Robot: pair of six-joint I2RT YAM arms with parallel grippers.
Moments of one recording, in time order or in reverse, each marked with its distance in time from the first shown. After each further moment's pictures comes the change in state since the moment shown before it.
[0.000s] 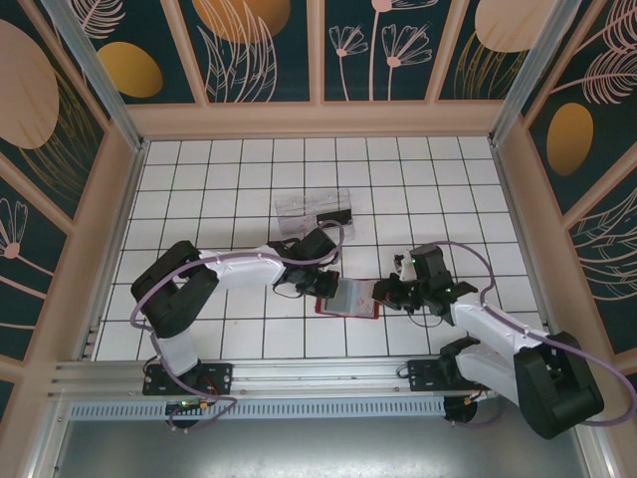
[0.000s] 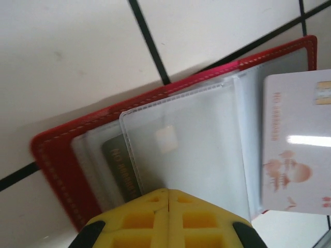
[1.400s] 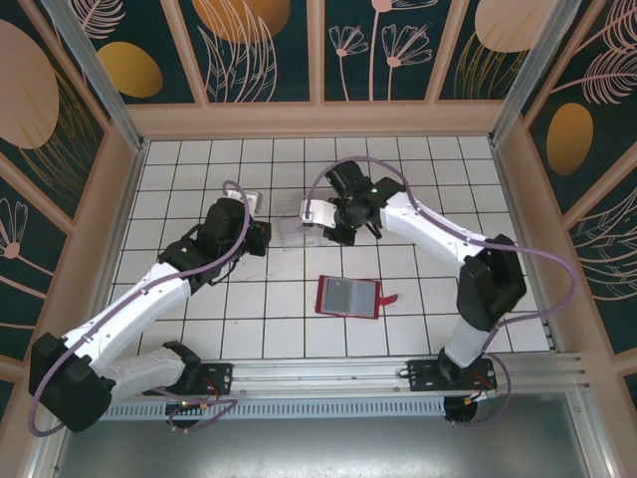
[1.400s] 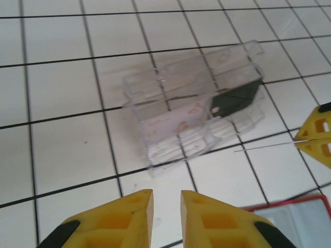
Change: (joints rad) left arm 0.326 -0.683 -0.153 -0.069 -0.374 0.234; right arm 0.297 0.719 1.158 -0.613 0.404 -1.640
